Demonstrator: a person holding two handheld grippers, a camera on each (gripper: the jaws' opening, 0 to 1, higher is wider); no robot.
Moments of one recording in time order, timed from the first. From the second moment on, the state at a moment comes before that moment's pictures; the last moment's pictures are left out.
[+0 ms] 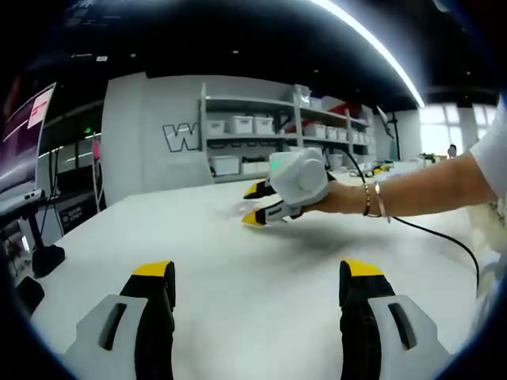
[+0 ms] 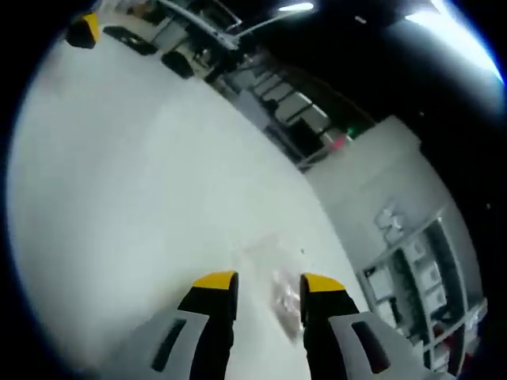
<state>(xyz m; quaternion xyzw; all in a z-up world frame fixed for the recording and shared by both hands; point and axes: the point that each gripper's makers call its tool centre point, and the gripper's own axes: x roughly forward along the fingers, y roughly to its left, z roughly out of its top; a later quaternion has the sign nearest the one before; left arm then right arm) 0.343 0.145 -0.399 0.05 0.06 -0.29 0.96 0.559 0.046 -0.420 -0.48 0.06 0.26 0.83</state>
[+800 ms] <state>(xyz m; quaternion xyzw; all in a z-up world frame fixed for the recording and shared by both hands) 0.353 0.148 -0.401 0.05 0.06 -0.28 0.96 0.570 0.051 -0.421 -0.49 0.06 0.27 0.83</state>
